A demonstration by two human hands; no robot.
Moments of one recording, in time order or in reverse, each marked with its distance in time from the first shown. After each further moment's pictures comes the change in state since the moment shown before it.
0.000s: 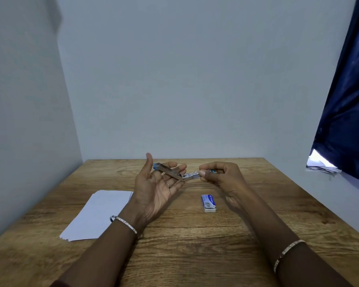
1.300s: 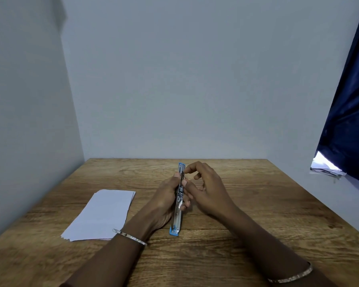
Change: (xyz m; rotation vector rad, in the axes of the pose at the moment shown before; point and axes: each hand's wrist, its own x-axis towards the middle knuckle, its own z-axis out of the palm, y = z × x) left_hand -0.009 -0.024 0.020 0.515 0.099 -0.036; right_hand -0.024 0.015 0.045 -0.760 -0.080 -0.493
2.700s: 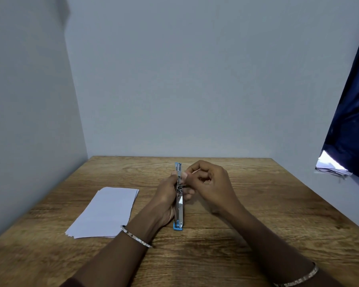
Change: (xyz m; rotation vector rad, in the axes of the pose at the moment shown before) left_hand 0.010 -0.004 -0.005 -0.217 0.103 -0.050; right_hand 0.001 -0.024 -0.003 0.360 0.031 0.060
